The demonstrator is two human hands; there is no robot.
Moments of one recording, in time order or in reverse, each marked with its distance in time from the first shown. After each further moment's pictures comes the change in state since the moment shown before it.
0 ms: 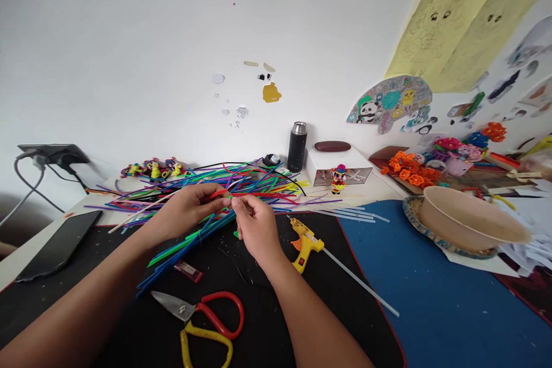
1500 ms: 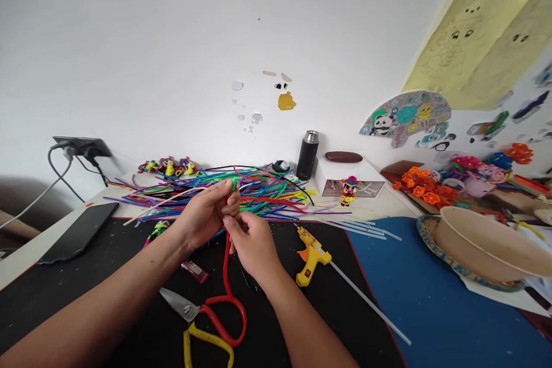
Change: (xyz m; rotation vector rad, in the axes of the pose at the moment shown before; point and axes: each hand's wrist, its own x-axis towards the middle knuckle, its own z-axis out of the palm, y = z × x) left_hand 0.004 -0.002 0.037 -1.096 0.131 -0.160; right_hand -0.010 0.009 0.014 -0.122 -0.174 0.026
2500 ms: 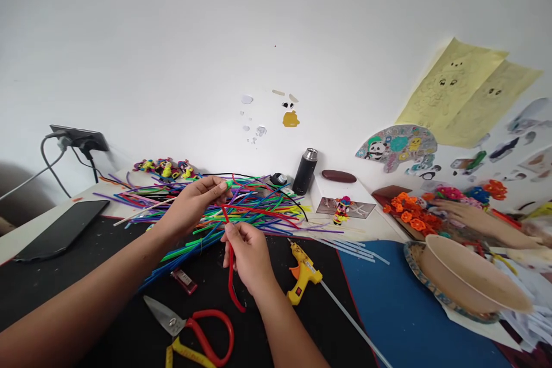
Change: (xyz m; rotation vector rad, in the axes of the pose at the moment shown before) left_hand 0.016 0.023 -0.037 0.548 0.127 0.317; right_hand 0.001 0.000 0.004 0.192 0.026 0.146
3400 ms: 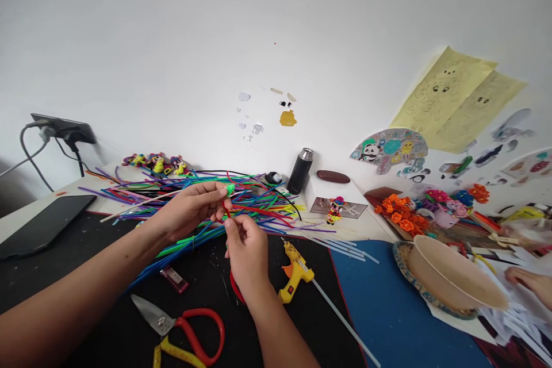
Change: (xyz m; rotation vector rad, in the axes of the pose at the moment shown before) left_hand -0.011 0.015 0.011 -0.267 -0.186 -0.273; right_hand -0.001 -0.005 -0.001 -0.218 0.182 -0.236
